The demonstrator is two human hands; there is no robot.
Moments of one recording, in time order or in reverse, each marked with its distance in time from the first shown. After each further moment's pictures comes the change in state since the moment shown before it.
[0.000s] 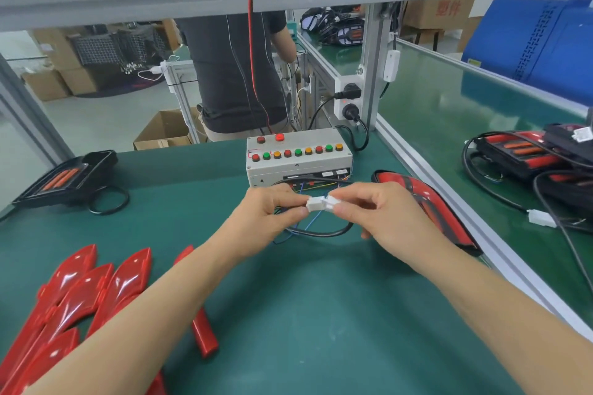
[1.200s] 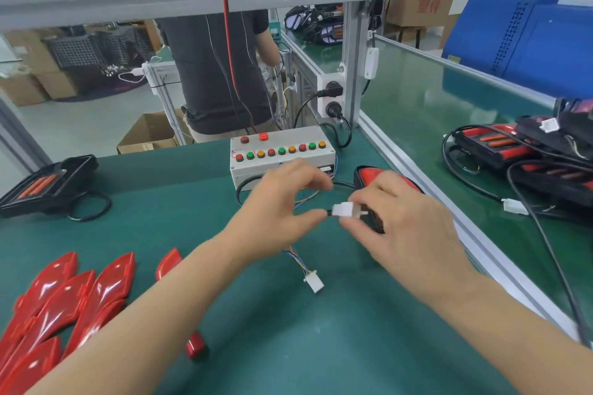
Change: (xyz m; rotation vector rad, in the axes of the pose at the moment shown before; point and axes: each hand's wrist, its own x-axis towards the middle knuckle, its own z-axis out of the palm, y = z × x) left_hand 0.006 0.045 0.018 0.181 0.023 0.319; right_hand -0.051 -0.021 -0.014 -0.744 0.345 -0.327
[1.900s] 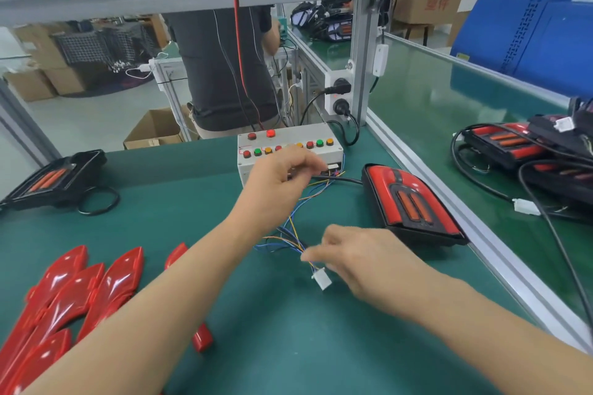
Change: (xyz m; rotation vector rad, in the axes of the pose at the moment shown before) left_hand 0.014 -0.019 0.000 -0.155 0.213 -0.192; right_hand -0.001 -0.013 0.027 -0.185 -0.634 -0.283
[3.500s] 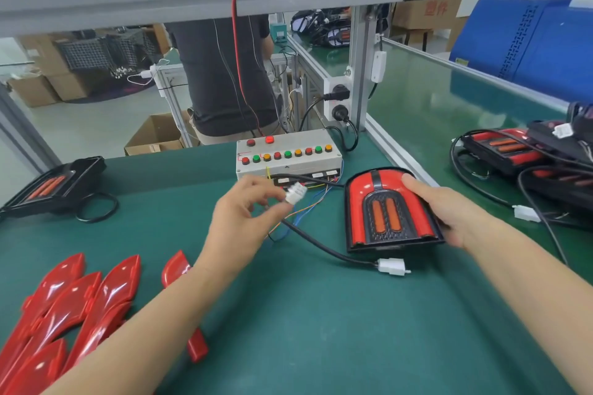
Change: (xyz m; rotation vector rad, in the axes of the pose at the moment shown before) left_hand -0.039 -0.028 -0.011 -0.039 0.185 -0.122; right_hand 0.010 0.135 0.019 1.591 0.229 1.015
